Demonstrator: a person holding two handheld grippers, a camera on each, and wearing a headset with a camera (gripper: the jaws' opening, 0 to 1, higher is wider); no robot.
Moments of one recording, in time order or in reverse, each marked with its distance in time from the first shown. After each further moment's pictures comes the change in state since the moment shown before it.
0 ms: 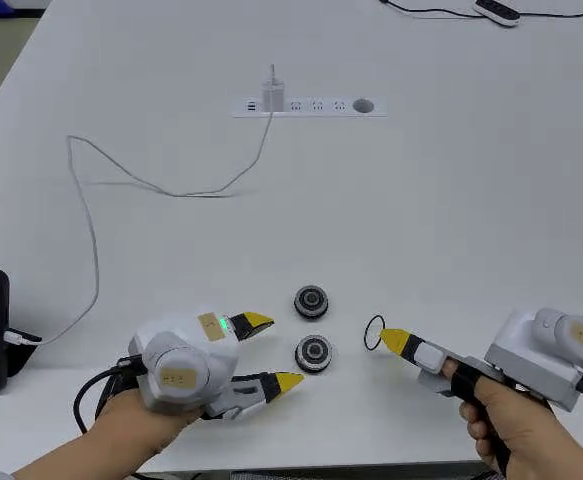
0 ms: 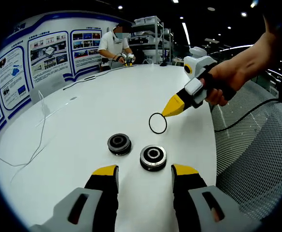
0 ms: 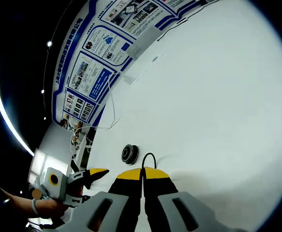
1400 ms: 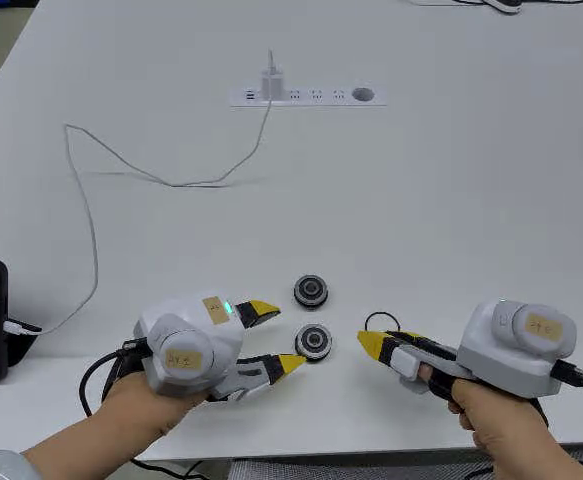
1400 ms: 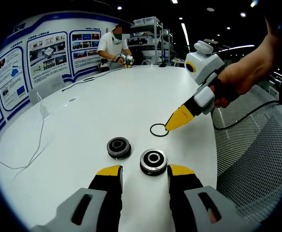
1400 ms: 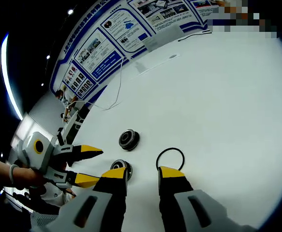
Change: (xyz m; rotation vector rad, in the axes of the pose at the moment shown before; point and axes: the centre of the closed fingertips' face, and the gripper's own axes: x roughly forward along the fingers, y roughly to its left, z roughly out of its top) left arm 0.004 0.000 0.005 0.006 -0.008 -0.010; right arm 0.006 0.008 -0.021 -0.274 0.071 -0.062
